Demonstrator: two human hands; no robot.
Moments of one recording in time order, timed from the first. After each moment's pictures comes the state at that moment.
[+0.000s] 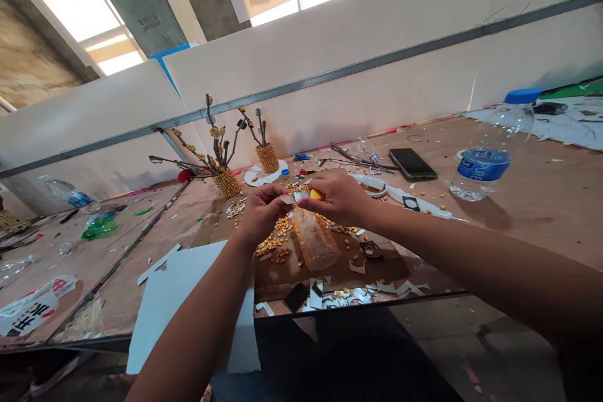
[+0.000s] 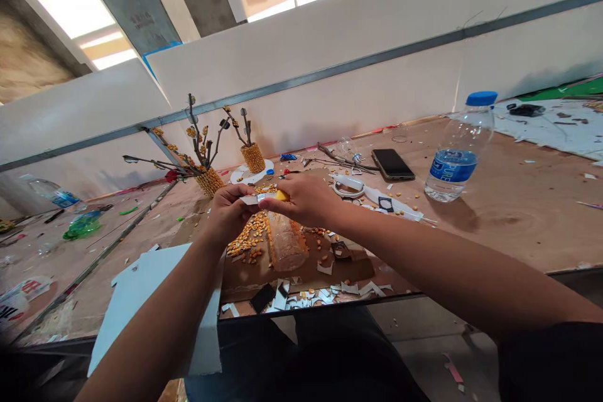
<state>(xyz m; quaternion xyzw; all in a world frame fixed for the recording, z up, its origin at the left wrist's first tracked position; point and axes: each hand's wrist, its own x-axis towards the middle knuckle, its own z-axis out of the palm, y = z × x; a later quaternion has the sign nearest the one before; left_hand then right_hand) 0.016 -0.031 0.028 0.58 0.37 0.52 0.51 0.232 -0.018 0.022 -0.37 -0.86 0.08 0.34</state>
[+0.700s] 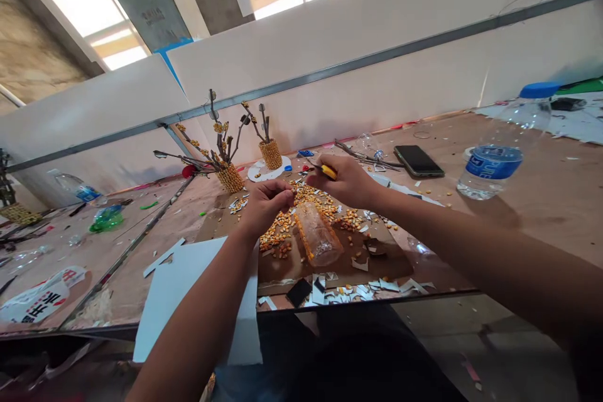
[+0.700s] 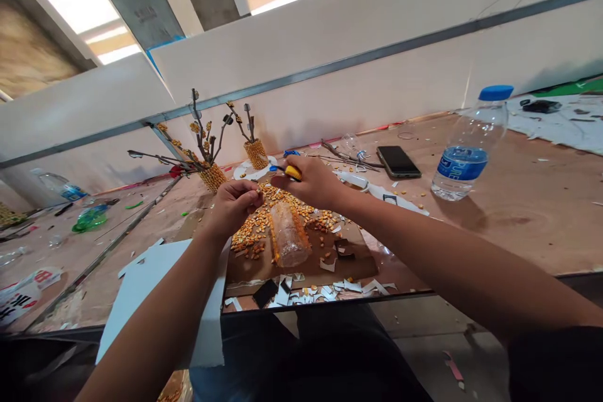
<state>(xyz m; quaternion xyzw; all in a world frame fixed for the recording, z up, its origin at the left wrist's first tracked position) 0.011 -0.026 0.029 0.63 0.37 0.49 0.48 0.240 -0.001 0.029 -0.33 -0.79 0.22 0.46</state>
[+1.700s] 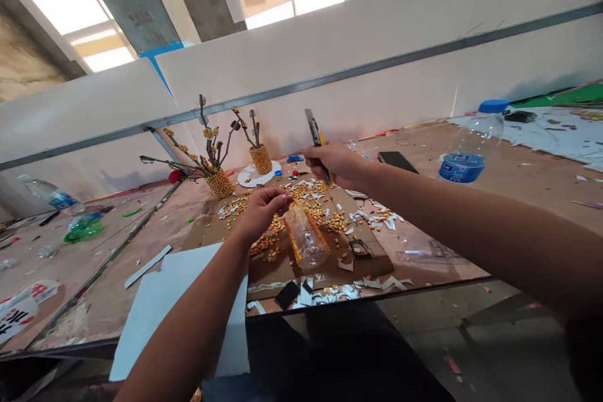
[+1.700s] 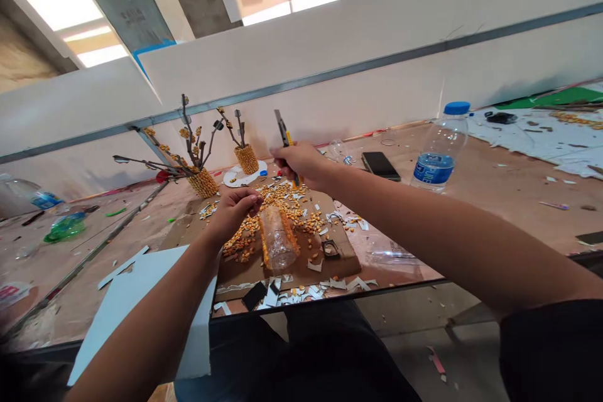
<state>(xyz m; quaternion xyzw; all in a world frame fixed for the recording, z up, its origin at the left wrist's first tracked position) 0.014 -0.015 0.013 0.66 0.40 0.45 0.46 0.238 0.029 0.062 -0.34 -0.56 0.60 0.47</state>
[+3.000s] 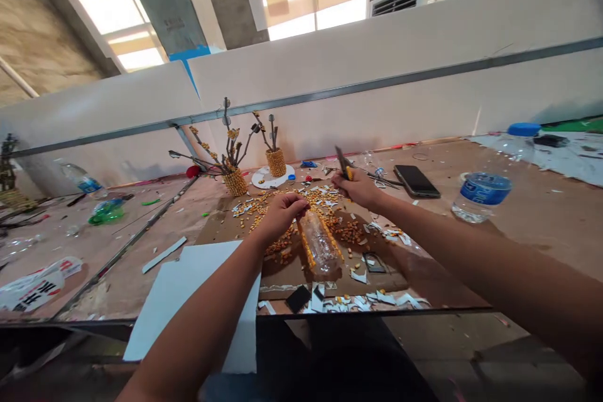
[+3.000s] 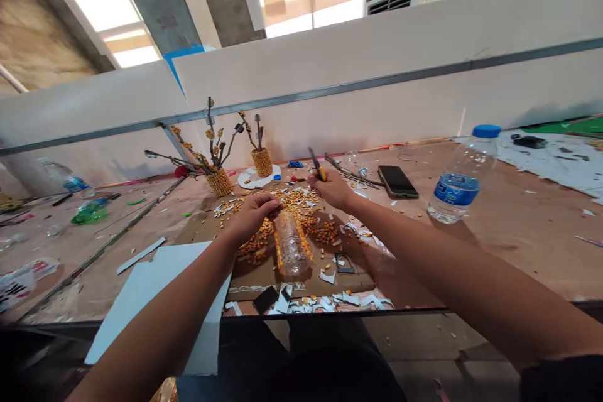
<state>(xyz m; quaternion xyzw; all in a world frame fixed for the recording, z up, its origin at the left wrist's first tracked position) 0.016 -0.013 0.002 0.66 0.44 0.41 0.44 0.250 0.040 0.000 -0.36 -0.69 0.42 0.46</state>
